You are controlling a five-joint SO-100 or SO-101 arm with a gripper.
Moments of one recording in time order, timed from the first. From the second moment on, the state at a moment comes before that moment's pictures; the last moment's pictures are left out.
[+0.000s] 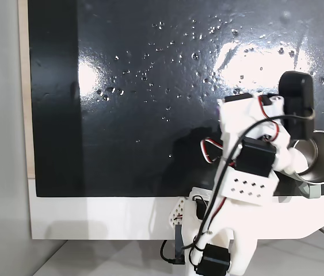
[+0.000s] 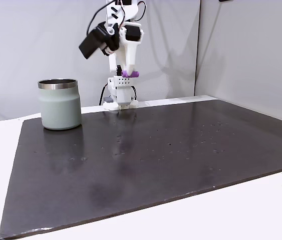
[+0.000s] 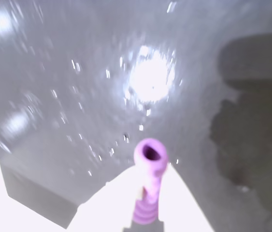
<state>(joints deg) 12.8 113.6 93.9 85.6 -22.8</state>
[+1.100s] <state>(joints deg) 56.5 115.0 92.0 80.0 -46.1</state>
